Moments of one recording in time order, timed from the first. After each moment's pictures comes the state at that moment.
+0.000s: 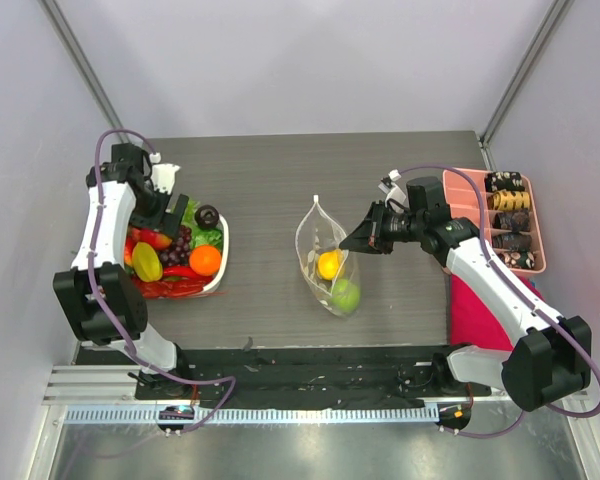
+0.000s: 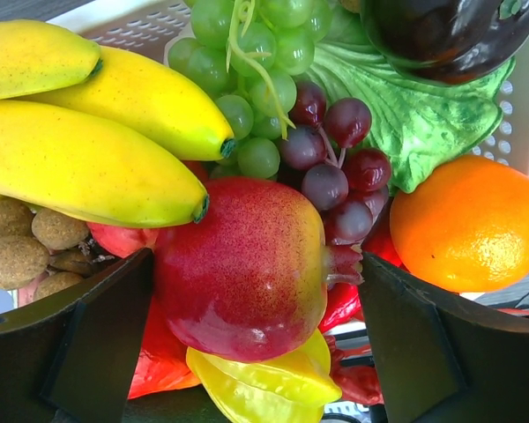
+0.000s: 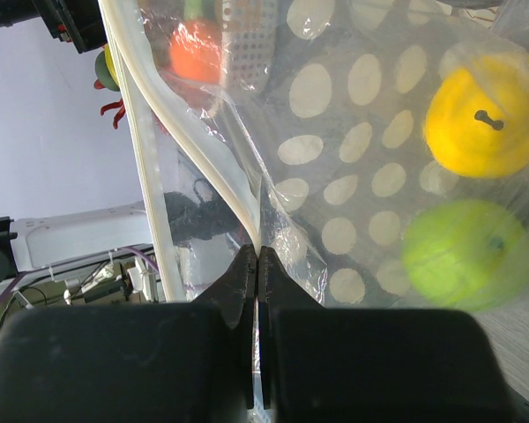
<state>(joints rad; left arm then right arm) 0.16 1.61 1.50 -1.12 0.11 0.45 0.33 1.22 0.98 -0.44 -0.73 0.75</state>
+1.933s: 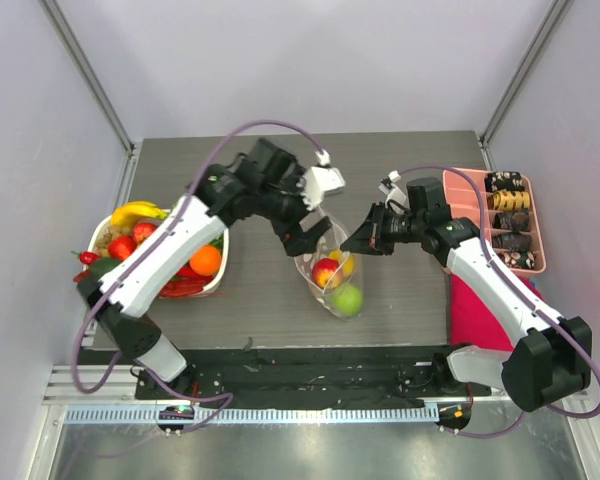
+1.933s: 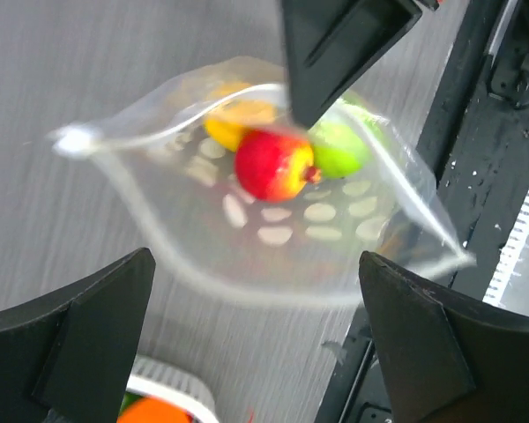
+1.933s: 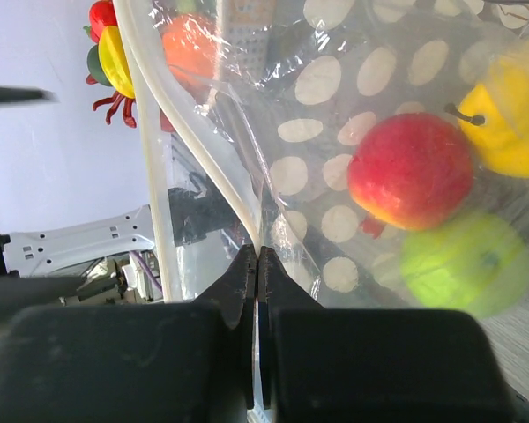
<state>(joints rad) -0.79 1.61 1.83 -1.07 0.32 0.34 0.33 1.22 0.98 -0.46 -0.73 0.73</state>
